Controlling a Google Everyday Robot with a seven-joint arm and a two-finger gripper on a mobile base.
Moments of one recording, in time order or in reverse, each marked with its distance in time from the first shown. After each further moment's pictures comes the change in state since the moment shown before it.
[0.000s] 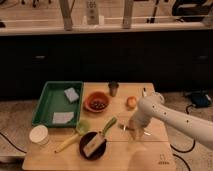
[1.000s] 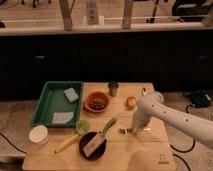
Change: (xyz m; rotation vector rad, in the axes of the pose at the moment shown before) arm -0.006 0.003 -0.003 -0.025 -0.007 -0.023
